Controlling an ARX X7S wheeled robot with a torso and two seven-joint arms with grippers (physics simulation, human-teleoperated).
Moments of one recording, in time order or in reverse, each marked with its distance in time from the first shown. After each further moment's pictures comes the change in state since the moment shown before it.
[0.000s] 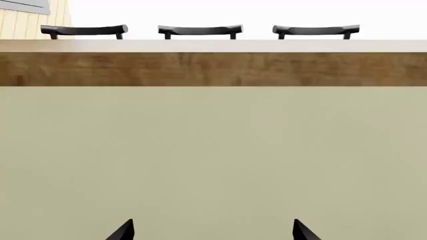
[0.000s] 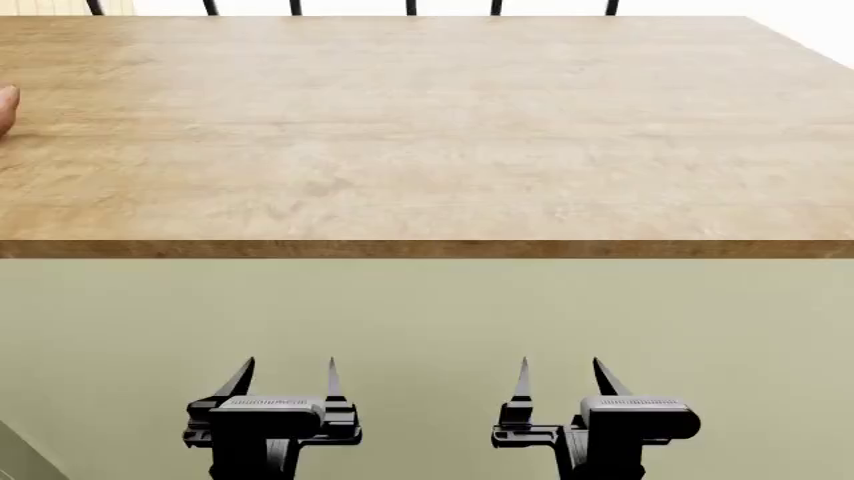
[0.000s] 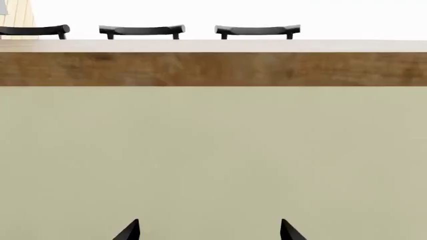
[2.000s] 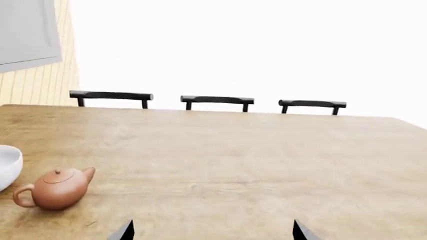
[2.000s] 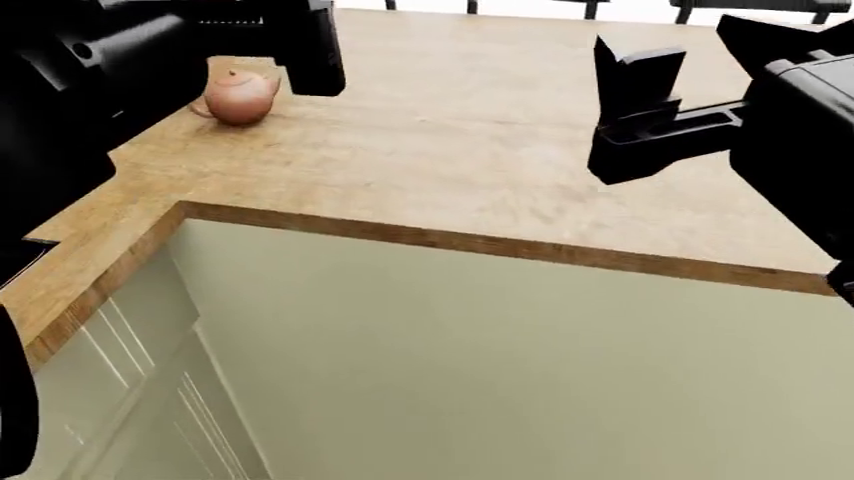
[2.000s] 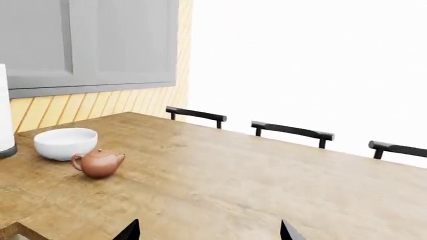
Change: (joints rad) left arm -1.448 -0.441 0.165 0.185 -1.936 -1.273 -1.224; right arm 1.305 0.745 -0.197 -0.510 1.903 1.128 1.065
